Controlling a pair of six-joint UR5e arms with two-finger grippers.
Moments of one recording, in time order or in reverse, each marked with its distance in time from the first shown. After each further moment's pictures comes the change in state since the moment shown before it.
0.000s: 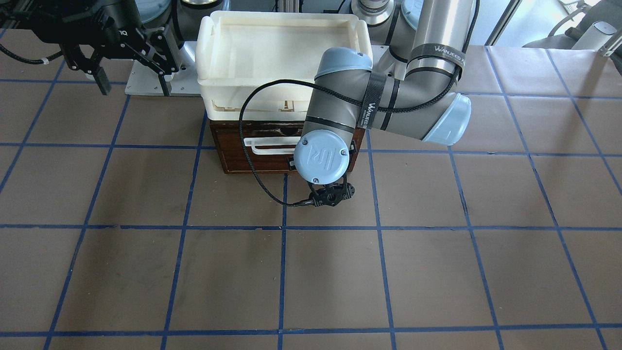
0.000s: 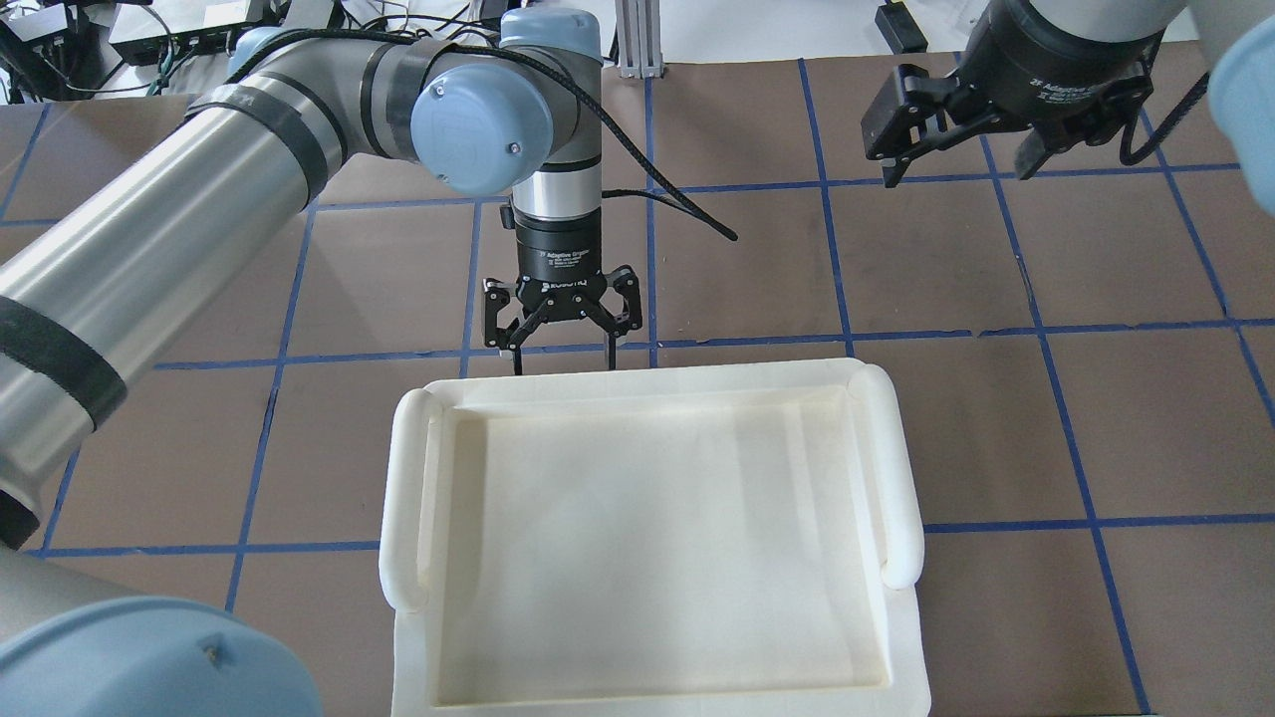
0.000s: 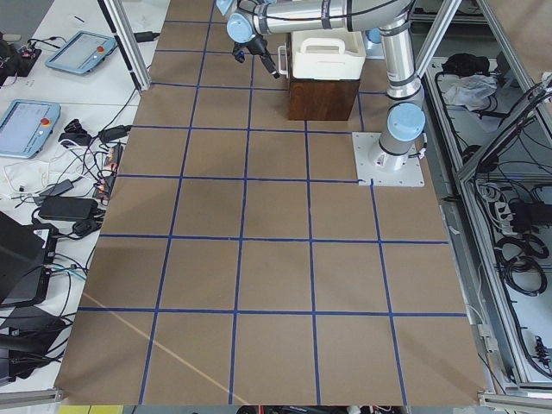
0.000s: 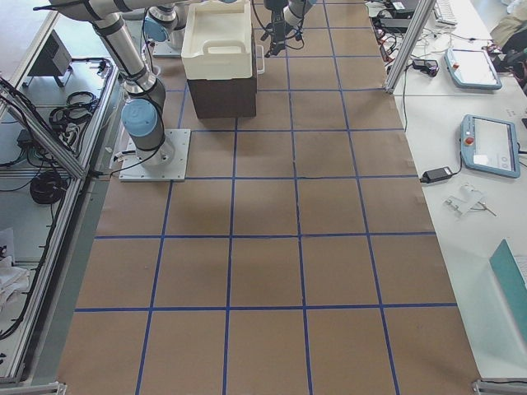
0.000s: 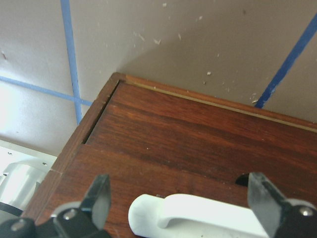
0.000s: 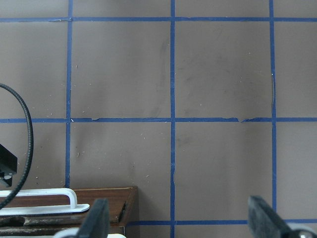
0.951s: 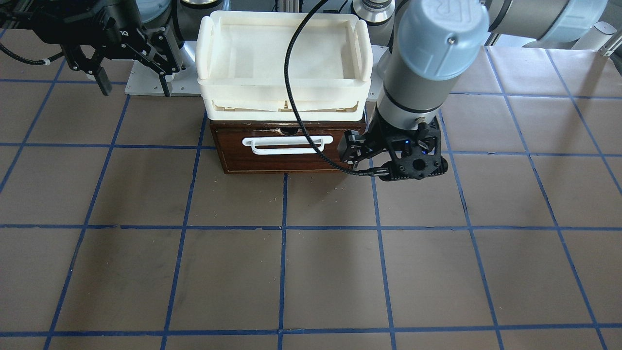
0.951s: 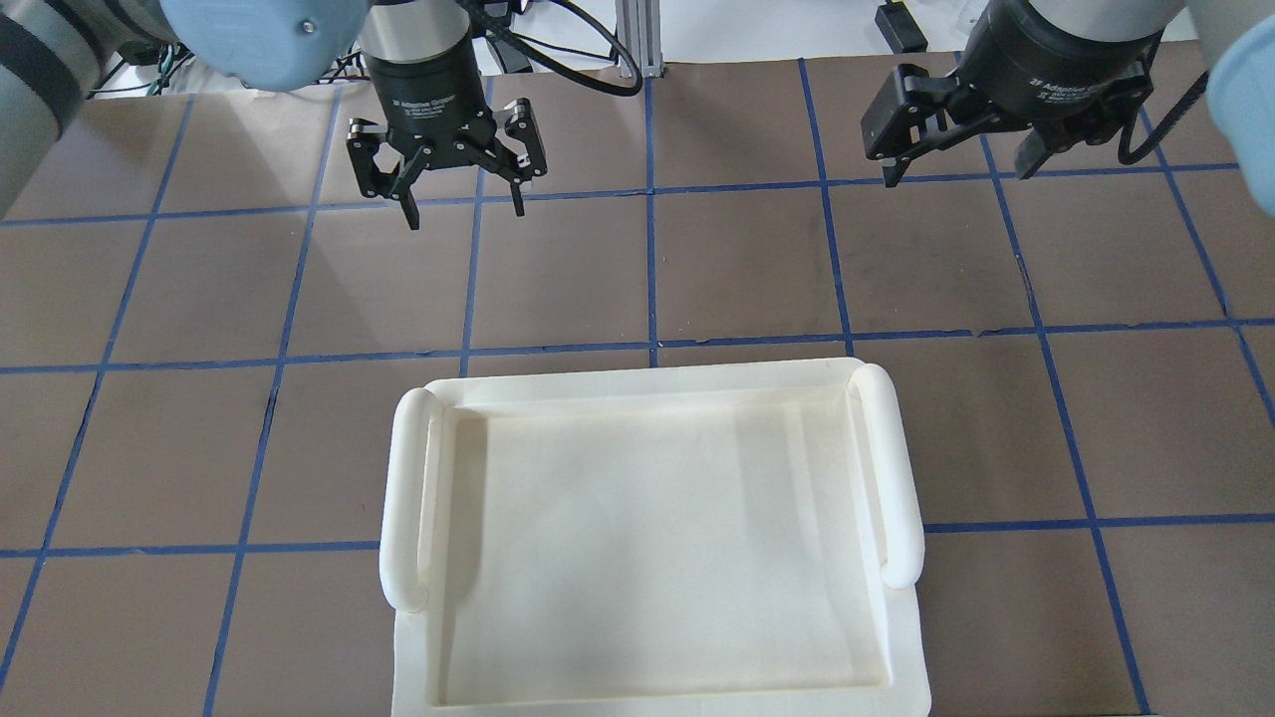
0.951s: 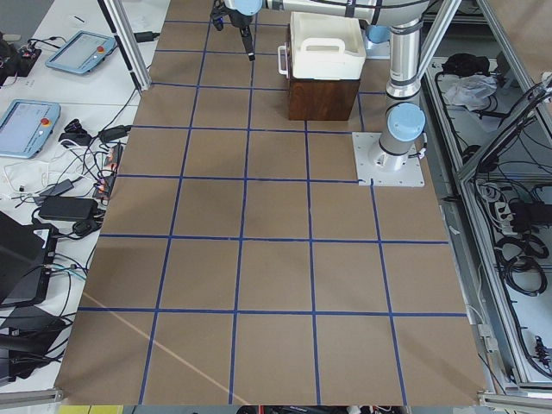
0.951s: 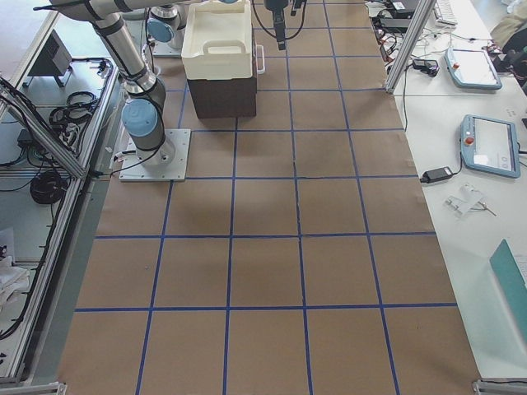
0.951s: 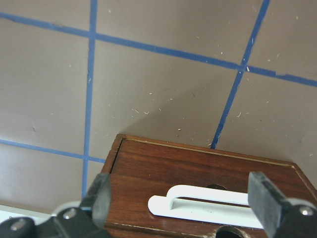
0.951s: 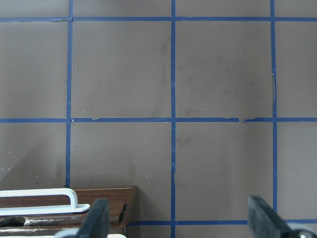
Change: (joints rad) left arm 0.156 0.205 0.076 0.155 0.102 0.294; right arm 0.000 -0.001 0.001 -0.001 -0.002 0.000
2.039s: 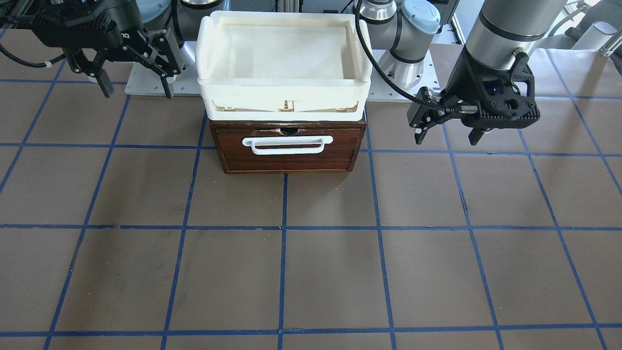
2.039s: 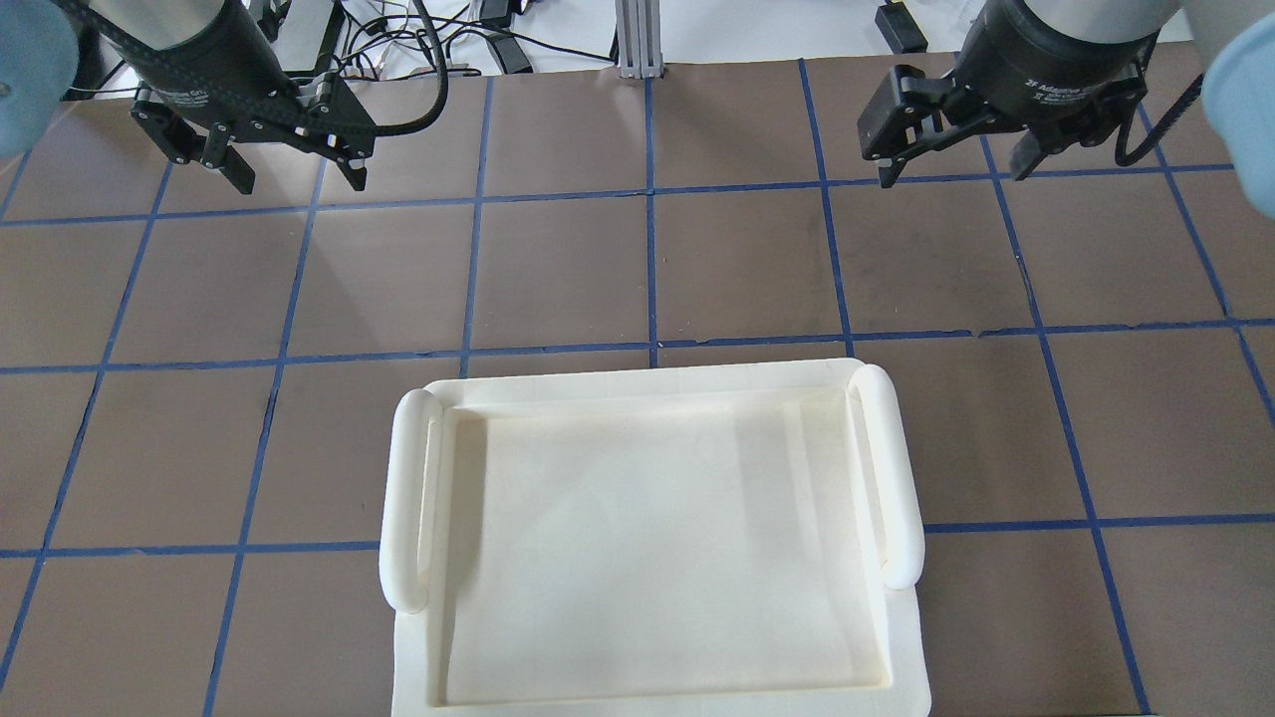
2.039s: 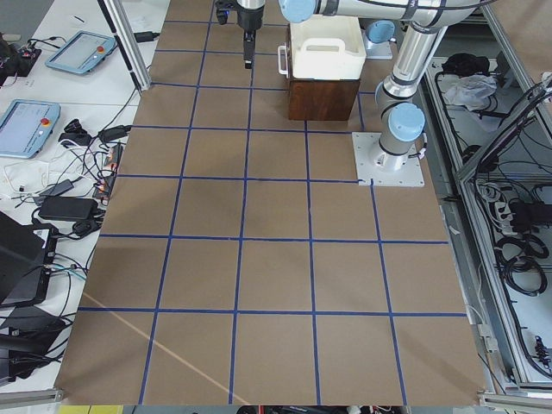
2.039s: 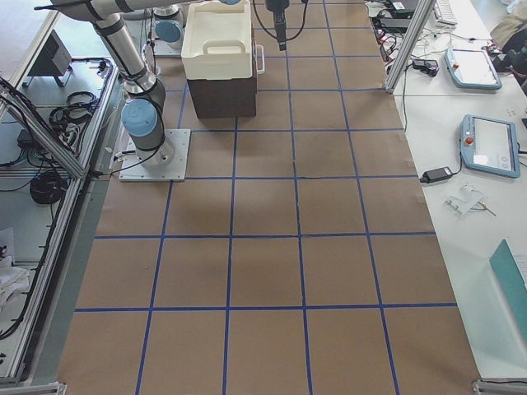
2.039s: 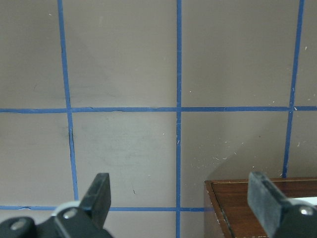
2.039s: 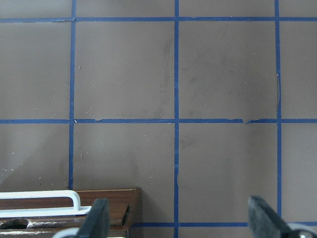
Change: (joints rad) left arm 0.166 0.247 -0.224 0.153 -0.006 0.289; right arm 0.000 0.011 0.000 -0.012 0.011 0.000
